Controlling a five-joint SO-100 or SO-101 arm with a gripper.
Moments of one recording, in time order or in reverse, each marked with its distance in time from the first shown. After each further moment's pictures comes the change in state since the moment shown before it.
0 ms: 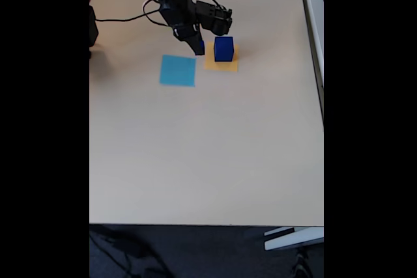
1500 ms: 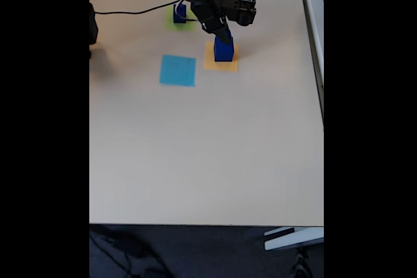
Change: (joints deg) arm -8.2 -19.7 -15.6 -7.9 8.0
